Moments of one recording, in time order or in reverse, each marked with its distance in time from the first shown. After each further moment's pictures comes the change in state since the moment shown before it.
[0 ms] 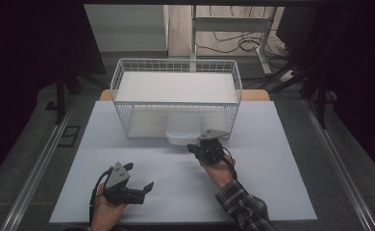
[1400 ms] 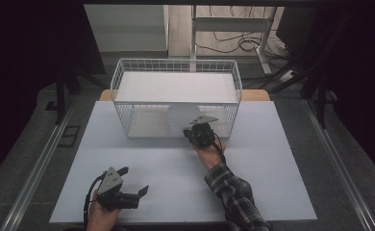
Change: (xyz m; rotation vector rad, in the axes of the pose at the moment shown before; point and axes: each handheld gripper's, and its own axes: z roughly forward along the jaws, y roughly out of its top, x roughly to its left) left arm 0.004 -0.011 -0.008 -0.002 0.001 -0.024; right arm -0.030 0.026 0.052 0.003 -0.098 0.016
